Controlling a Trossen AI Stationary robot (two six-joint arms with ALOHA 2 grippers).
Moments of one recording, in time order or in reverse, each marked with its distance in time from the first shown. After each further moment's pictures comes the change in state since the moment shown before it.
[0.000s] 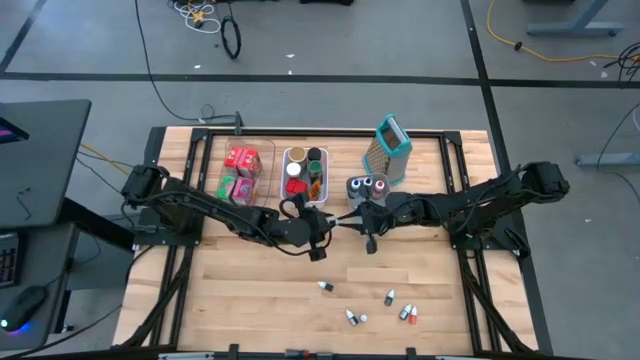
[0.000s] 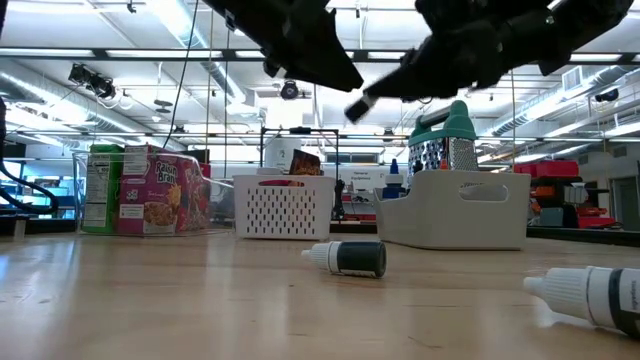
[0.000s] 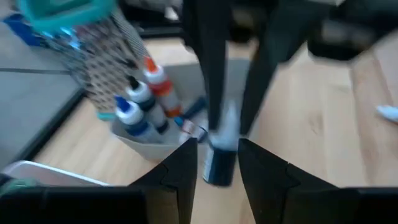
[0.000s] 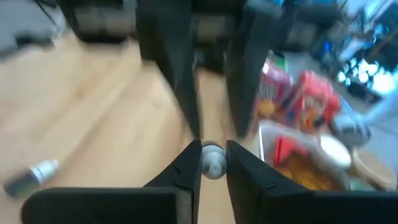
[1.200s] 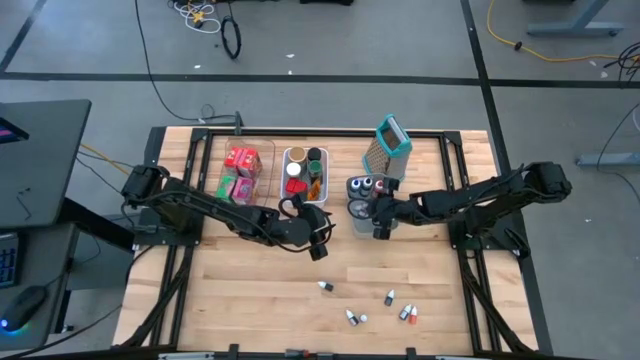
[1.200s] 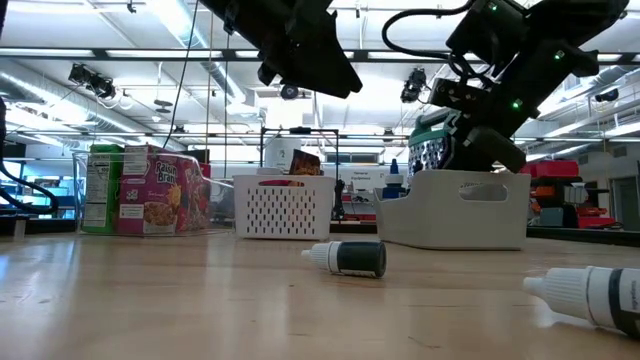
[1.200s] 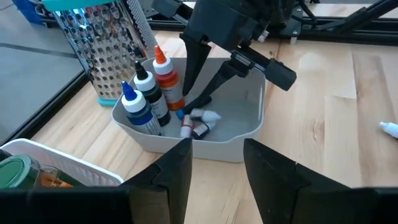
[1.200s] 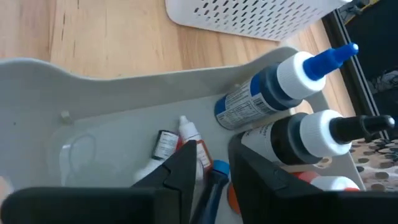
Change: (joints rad) left arm 0.000 -0.002 0.000 -0.019 -0.014 -0.113; right arm -0.047 -0.019 -0.001 -0.625 0.394 0.263
